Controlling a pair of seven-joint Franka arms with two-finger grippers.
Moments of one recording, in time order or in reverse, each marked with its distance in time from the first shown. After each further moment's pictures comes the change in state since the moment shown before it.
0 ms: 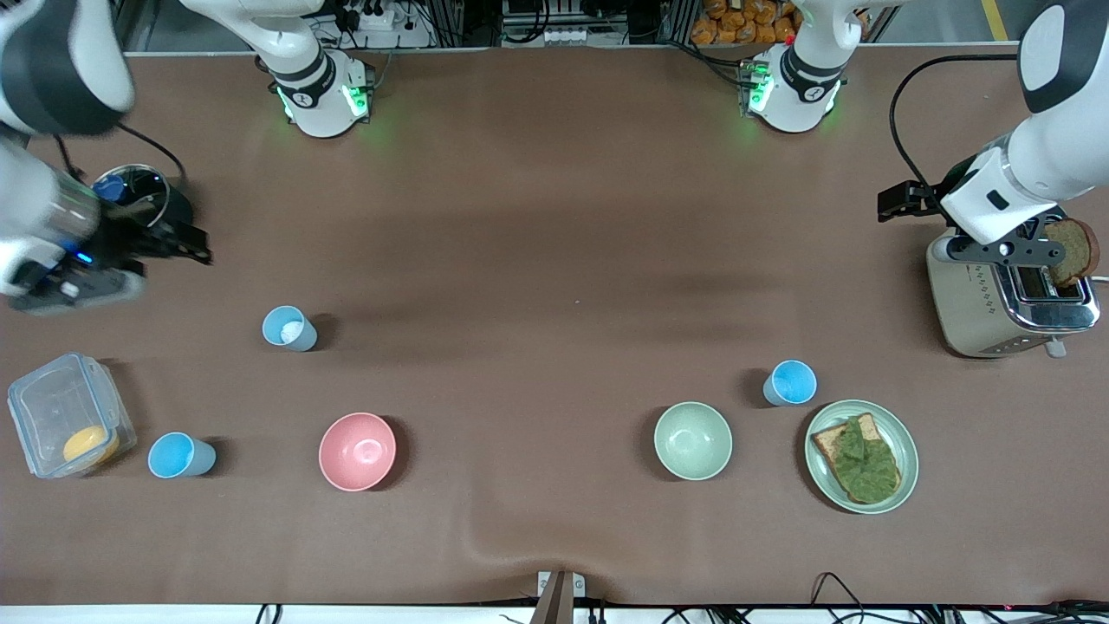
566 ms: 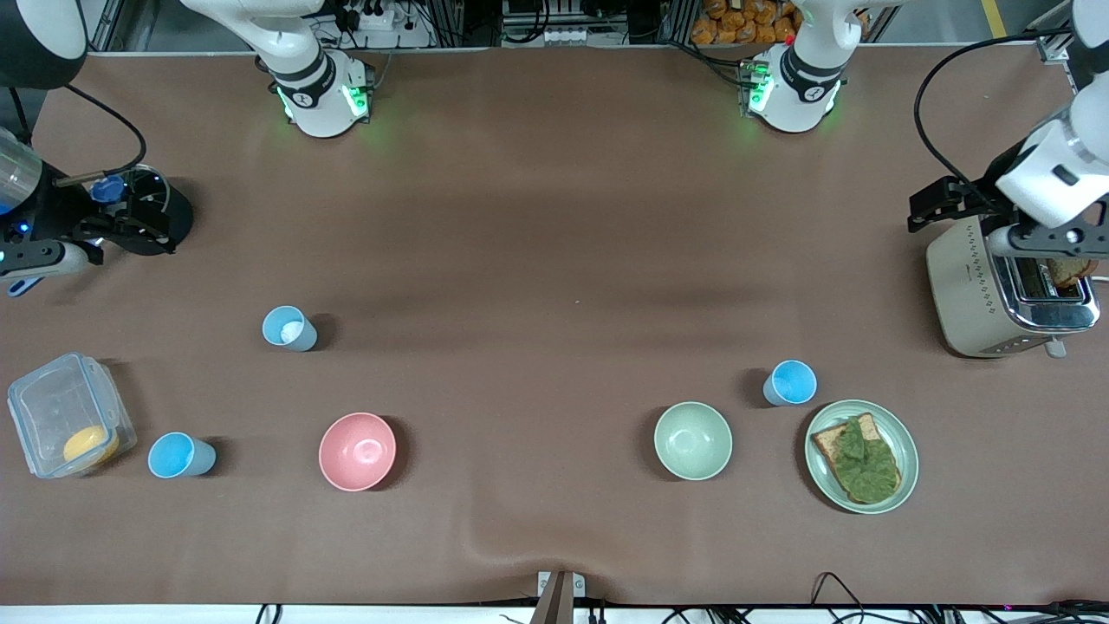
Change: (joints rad) left arm -0.001 -0.003 0.011 0.091 -0.009 0.039 0.000; right arm -0.030 -0.132 -0.025 0.026 0.002 -0.018 0.005
